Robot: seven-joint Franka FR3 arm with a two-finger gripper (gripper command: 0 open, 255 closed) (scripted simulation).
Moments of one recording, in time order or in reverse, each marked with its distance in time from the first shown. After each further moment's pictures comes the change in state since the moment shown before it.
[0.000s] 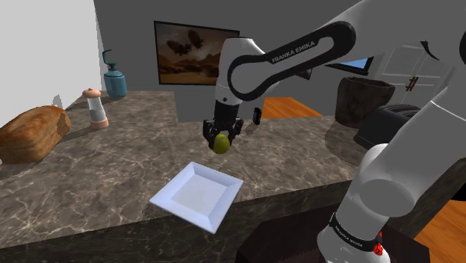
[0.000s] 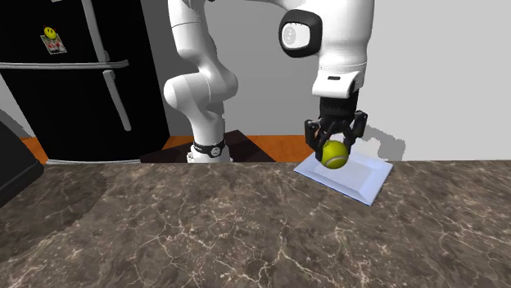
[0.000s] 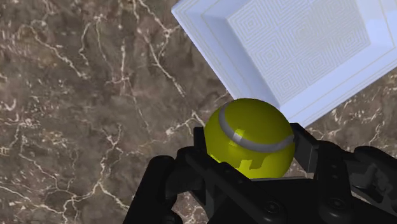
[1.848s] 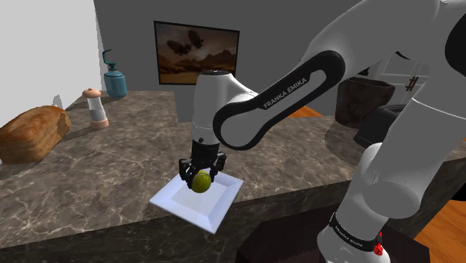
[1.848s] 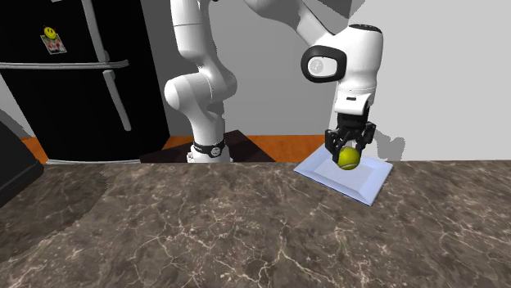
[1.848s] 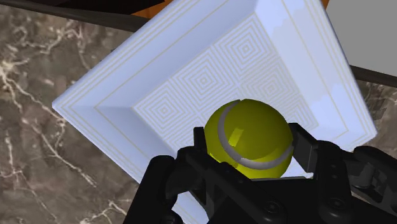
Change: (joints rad) arm 0.088 0.150 0.188 -0.046 -0.030 0.208 0.284
